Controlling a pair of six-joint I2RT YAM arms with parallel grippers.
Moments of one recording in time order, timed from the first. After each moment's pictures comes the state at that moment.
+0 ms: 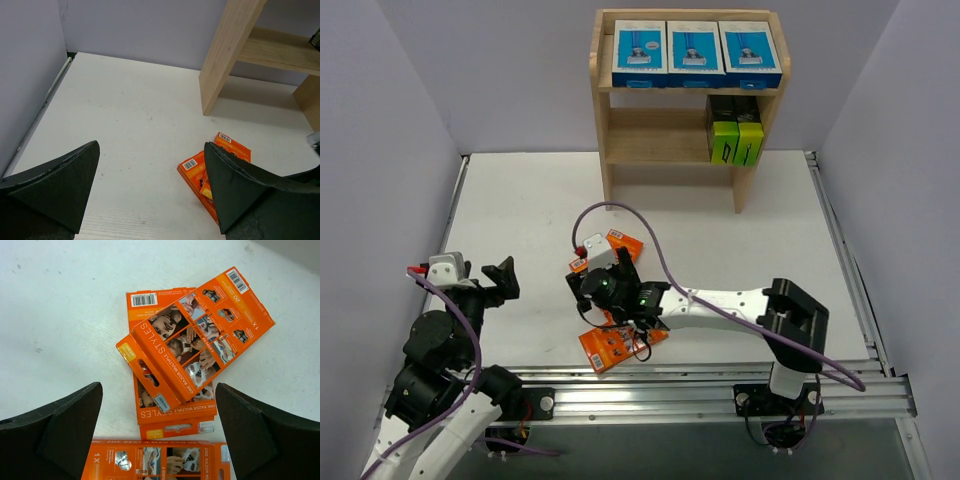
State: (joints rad) left arm -0.53 0.26 0.73 -0.45 -0.56 -0.17; right arm 1.21 1.76 1.20 -0.11 0.63 0.35
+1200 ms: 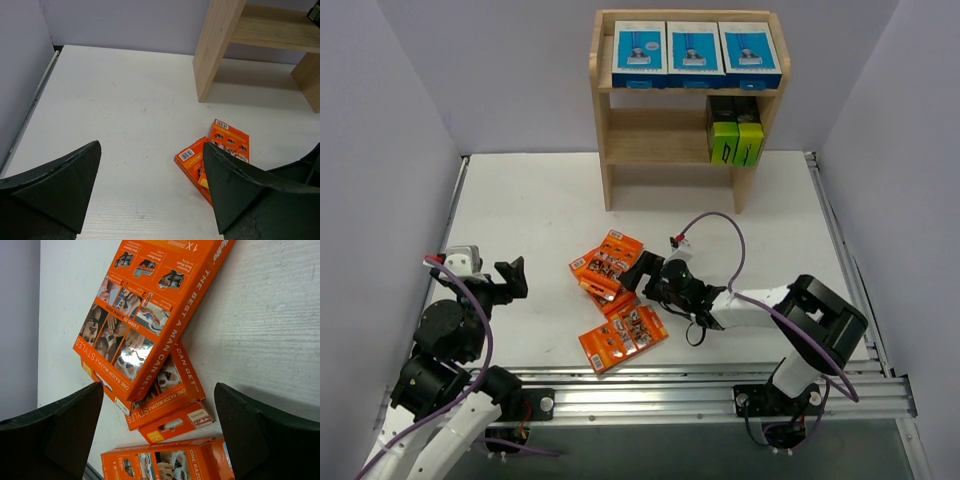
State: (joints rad) left arm -0.53 0.32 0.73 -0.45 -0.49 -0.16; right arm 0.85 1.57 0.58 0.49 0.17 1.00
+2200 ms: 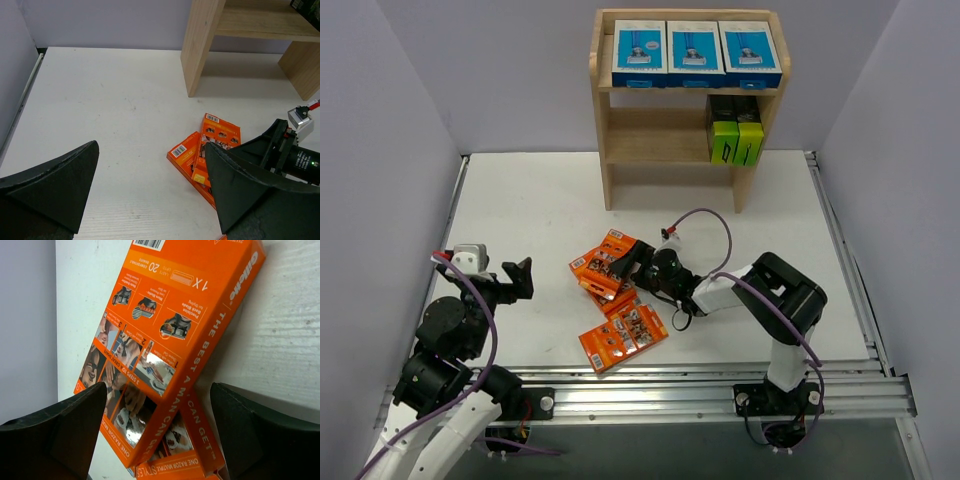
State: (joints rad) left arm -0.51 0.33 0.73 -0.43 -0.41 -0.14; right arm 0.79 1.83 0.69 0.69 0.08 1.07
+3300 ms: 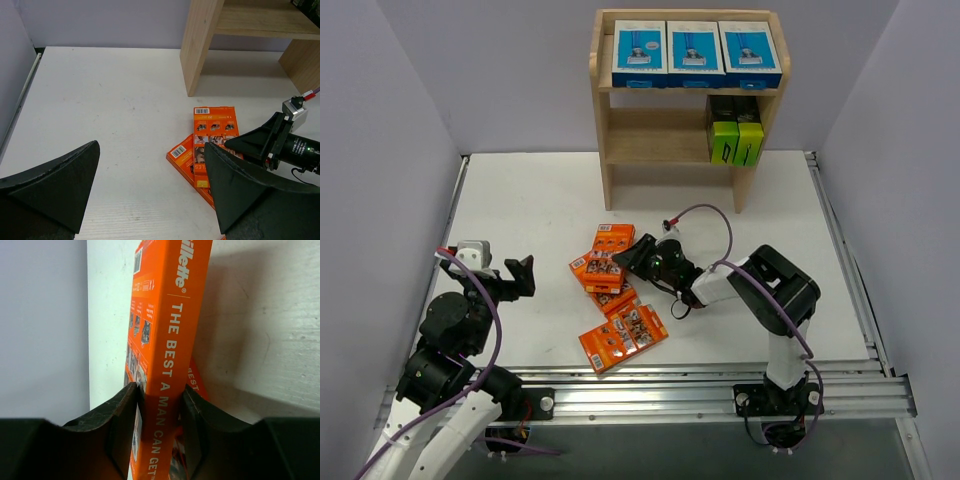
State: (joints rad) left arm -0.50 0.36 0.73 -0.42 -0.39 -0.14; right arm 0.73 1.91 0.75 0.80 -0.04 1.15
